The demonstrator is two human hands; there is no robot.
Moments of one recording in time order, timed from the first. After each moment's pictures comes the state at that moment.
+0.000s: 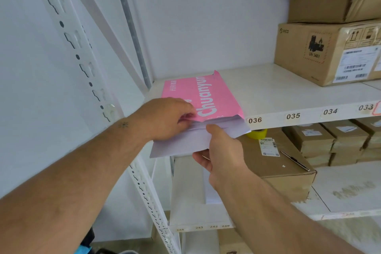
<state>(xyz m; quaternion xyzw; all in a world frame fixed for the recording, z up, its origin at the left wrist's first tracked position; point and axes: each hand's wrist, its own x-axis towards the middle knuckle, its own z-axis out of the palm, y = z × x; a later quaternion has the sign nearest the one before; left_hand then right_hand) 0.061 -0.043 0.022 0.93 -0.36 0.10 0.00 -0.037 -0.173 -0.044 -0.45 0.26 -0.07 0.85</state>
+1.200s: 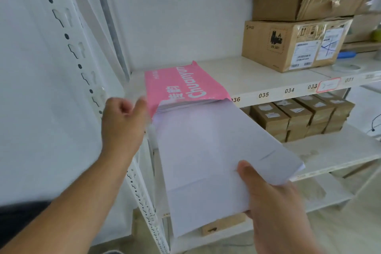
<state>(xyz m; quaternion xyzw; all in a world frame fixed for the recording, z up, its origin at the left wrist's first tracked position) -0.002 0.013 -0.027 0.79 -0.05 0.15 0.59 -0.204 -0.148 -0.069 -0.52 0.36 -0.25 0.74</state>
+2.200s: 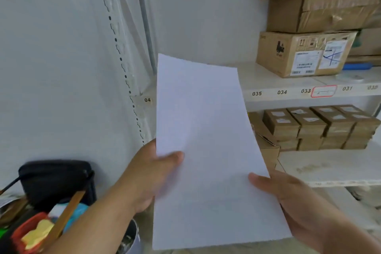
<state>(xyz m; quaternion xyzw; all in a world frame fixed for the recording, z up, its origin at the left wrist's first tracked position) -0.238 -0.006 -0.052 0.72 -0.04 -0.10 0.68 -0.330 -0.263 -0.063 -0.59 0.13 0.13 0.78</state>
